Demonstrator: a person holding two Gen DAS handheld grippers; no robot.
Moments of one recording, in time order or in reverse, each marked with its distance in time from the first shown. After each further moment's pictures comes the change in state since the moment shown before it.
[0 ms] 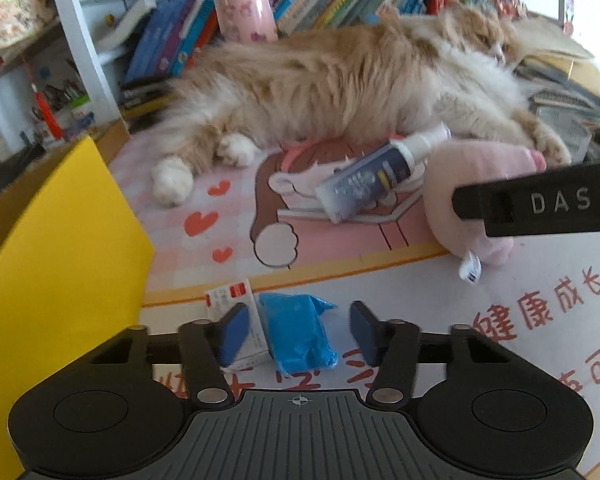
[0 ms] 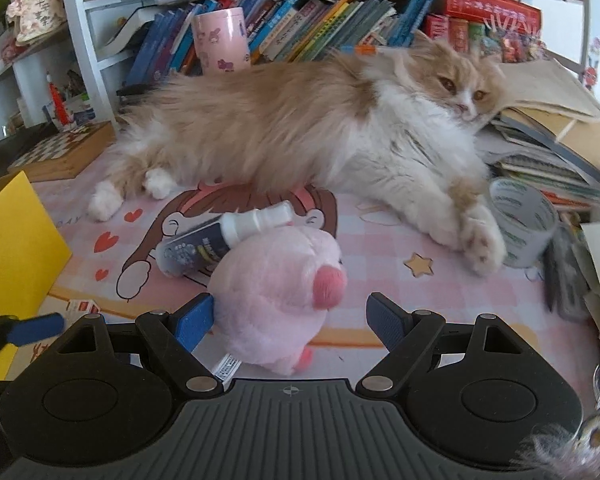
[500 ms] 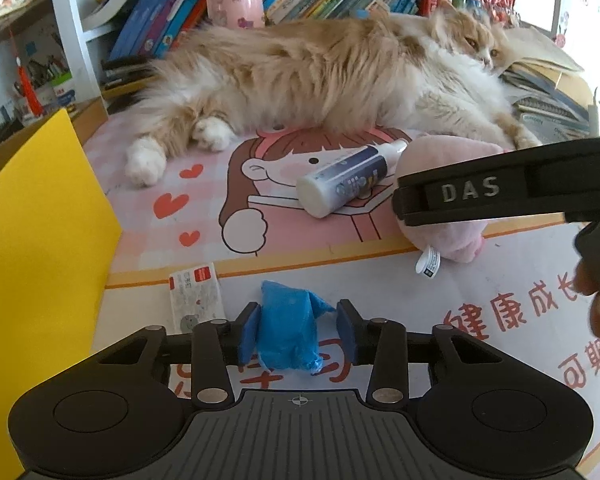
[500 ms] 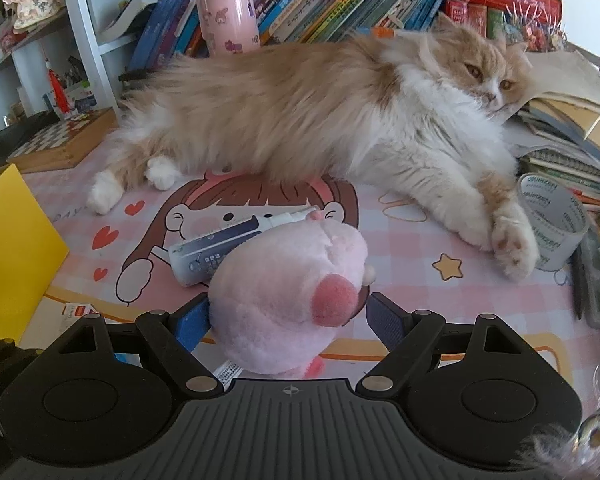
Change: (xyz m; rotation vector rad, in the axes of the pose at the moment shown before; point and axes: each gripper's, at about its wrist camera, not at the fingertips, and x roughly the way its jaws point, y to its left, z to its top) left arm 0.003 0.000 -0.004 -0.063 0.020 -0.102; right arm 0.026 0.008 0.007 0.006 0.051 0.018
